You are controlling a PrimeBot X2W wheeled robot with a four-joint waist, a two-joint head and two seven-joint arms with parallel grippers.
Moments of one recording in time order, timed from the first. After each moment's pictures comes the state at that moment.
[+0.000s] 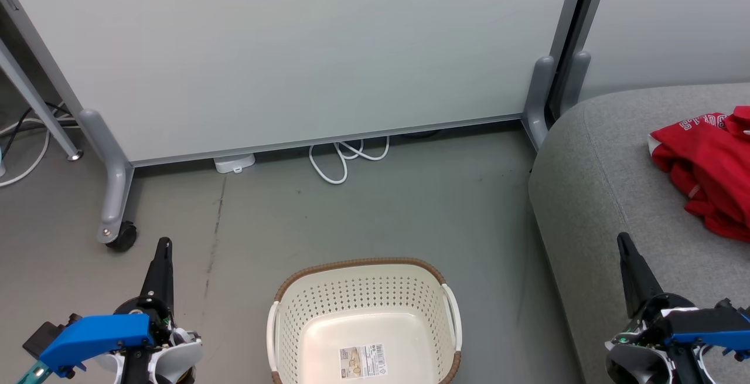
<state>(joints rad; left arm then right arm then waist) -0.10 0.05 0.11 0.25 -1.56 -0.13 0.10 -0.10 -0.05 -0.11 0.25 1.55 0.13 0.10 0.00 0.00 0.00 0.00</state>
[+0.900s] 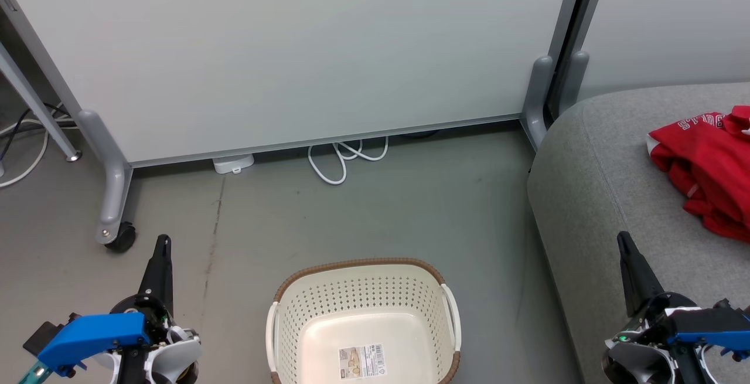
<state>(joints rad) -0.10 0.05 0.11 0.25 -1.61 -0.13 0.11 -0.10 -0.05 -0.11 0.25 1.61 0.13 0.11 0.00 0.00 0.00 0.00</state>
